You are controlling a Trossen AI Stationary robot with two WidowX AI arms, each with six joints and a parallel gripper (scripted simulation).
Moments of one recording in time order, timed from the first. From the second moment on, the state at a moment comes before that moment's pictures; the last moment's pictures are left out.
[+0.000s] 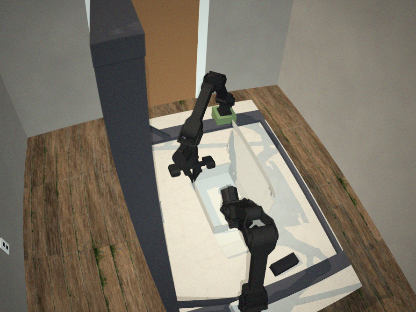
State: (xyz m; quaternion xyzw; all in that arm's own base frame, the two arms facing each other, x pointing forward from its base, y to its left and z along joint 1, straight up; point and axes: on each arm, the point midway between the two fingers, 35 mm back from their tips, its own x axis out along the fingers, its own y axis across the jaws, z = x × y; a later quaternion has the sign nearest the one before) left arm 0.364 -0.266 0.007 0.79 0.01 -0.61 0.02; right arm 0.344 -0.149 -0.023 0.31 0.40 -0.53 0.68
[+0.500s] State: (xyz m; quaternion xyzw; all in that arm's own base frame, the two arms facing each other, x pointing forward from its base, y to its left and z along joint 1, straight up) left arm 0.364 -0.266 0.007 0.79 0.01 -0.61 0.02; right arm 0.352 -0.150 -0.021 0.34 0.39 -0.56 0.65
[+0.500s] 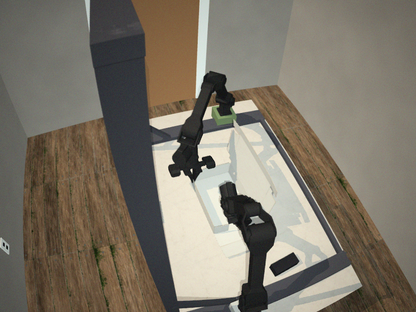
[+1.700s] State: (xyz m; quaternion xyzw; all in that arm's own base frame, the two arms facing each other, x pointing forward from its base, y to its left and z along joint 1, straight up) left arm 0.364 -0.266 0.007 0.79 0.02 -0.61 0.02; right arm 0.362 -0.151 -0.019 0.37 0.38 -0.59 0.61
